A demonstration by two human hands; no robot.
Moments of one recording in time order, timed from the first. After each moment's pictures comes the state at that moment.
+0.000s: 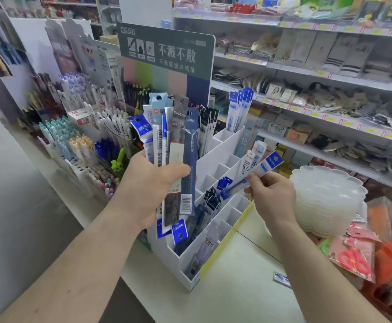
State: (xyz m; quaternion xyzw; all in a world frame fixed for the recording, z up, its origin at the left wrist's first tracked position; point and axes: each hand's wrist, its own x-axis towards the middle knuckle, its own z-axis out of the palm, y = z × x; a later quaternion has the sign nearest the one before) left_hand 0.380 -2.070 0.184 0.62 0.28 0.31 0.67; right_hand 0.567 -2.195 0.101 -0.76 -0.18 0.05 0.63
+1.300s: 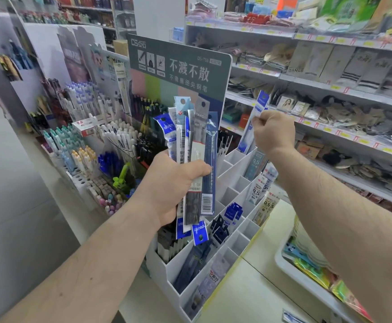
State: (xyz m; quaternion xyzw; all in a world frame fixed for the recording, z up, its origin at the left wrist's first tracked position) left_hand 0.434 -2.035 0.204 0.58 0.26 0.28 0.72; right_hand 0.688 -2.072 0.199 -0.85 -0.33 -0.14 0.39
